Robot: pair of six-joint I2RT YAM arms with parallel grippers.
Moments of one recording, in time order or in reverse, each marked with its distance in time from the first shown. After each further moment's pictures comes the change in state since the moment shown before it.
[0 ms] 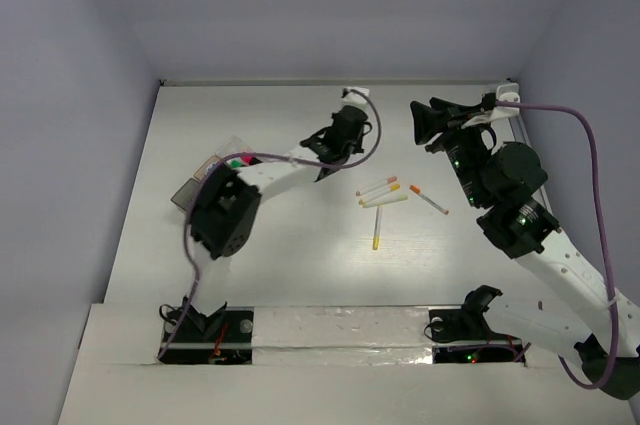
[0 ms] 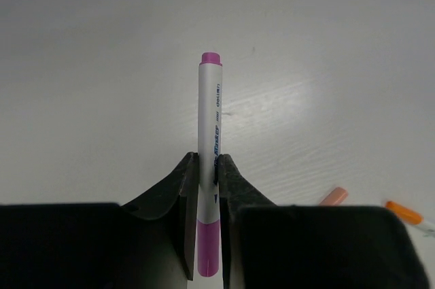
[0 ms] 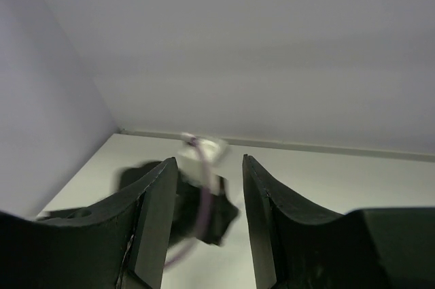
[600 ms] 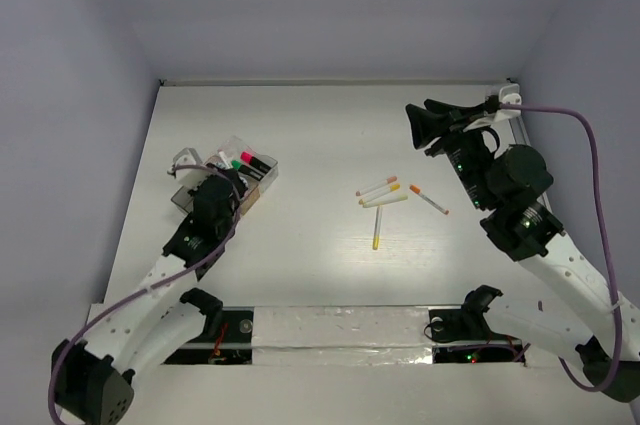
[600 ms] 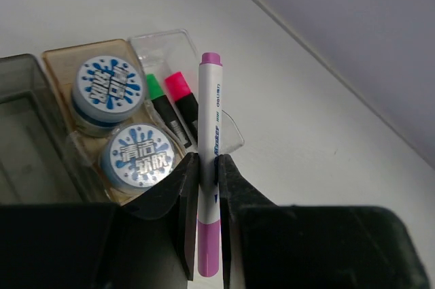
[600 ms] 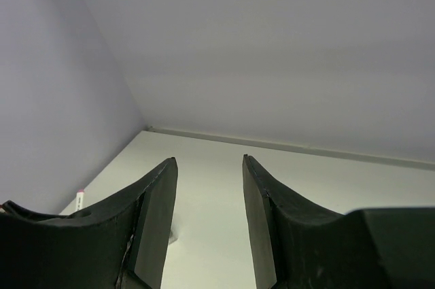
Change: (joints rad) left arm 0.285 -1.266 -1.038 0.007 -0.276 -0.509; right arm 0.000 -0.014 0.000 -0.001 -0.085 0.032
